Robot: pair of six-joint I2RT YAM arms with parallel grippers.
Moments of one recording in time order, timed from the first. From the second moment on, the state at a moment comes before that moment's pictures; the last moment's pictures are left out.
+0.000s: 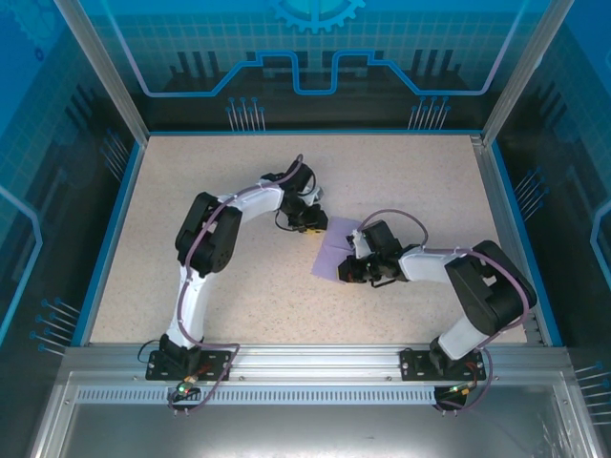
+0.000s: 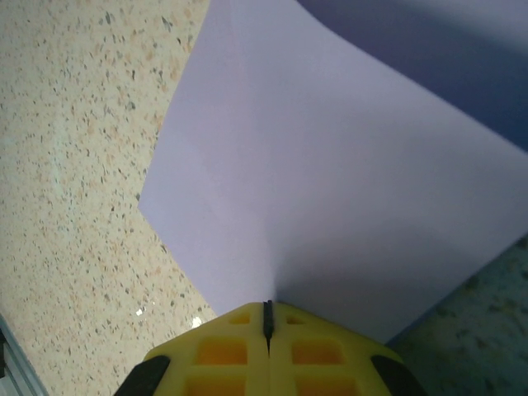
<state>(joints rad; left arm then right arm) -0.46 2.21 1.63 -0.64 0.48 -0.45 0.52 1.59 0.61 -0.06 -0.48 0.51</state>
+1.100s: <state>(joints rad) -0.59 1.93 1.25 -0.45 0.44 -0.66 0.39 1.53 0.67 -0.16 -0.56 0.49</state>
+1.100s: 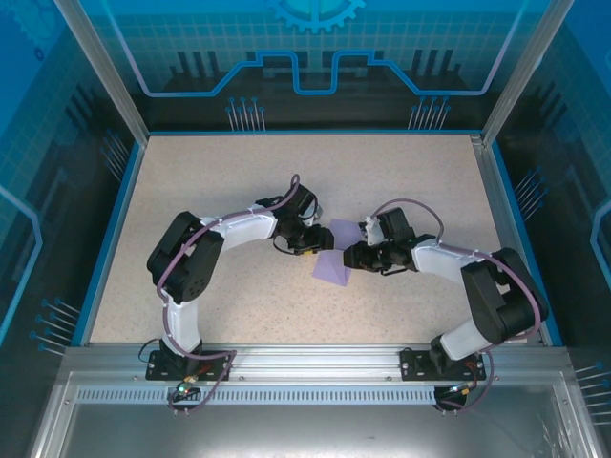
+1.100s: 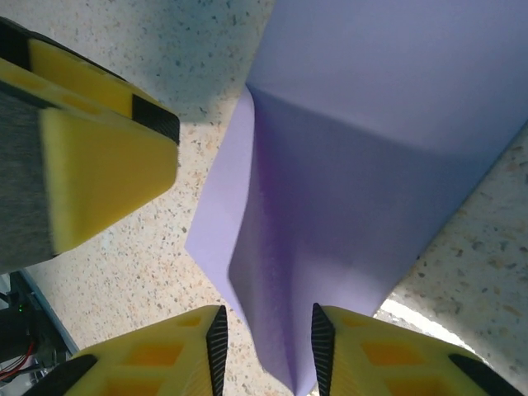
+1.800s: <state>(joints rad) -0.59 1.89 1.12 -0.34 0.46 -0.70 0.38 1.61 0.67 0.02 -0.69 0.55</state>
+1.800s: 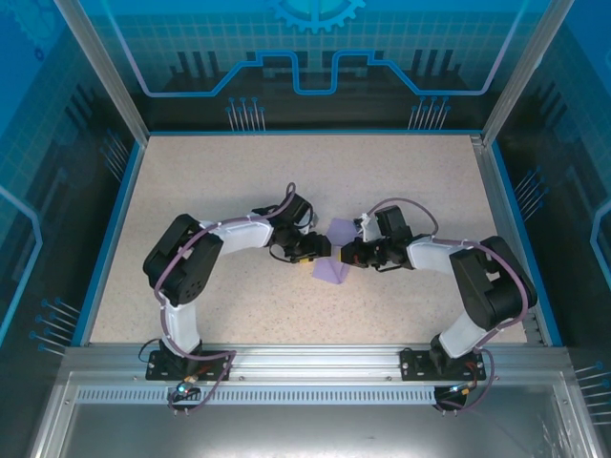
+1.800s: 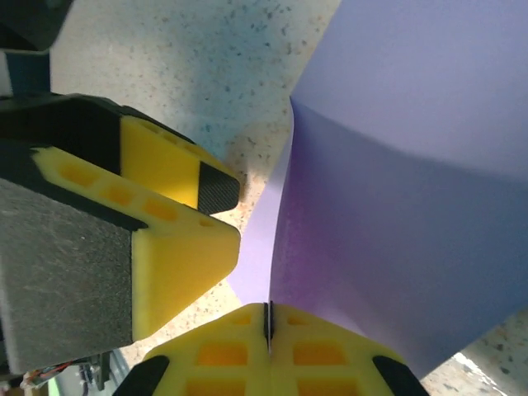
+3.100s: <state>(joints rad) -0.56 1.84 0.89 0.41 0.66 -1.21 0.29 1.52 0.56 0.24 -0.87 0.70</state>
